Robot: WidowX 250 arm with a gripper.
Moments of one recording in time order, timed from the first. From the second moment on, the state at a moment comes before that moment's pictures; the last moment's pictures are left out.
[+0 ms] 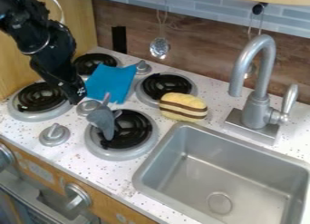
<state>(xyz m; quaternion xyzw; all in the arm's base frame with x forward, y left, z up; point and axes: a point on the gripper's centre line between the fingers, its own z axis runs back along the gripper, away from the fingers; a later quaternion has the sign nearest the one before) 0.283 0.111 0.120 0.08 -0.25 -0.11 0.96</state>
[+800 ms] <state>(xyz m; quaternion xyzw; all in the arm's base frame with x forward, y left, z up) 0.327 0.167 0.118 0.10 -0.24 -0.05 0.97</state>
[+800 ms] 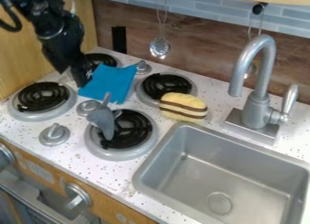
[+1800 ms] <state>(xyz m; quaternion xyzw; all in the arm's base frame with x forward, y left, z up) 0.425 0.215 0.065 0.12 -0.16 -0.25 0.95</state>
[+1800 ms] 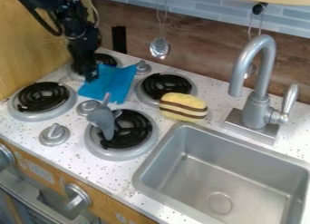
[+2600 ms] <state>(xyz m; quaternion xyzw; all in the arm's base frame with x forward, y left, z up) 0.437 0.251 0.059 0.11 -0.15 -0.38 0.91</state>
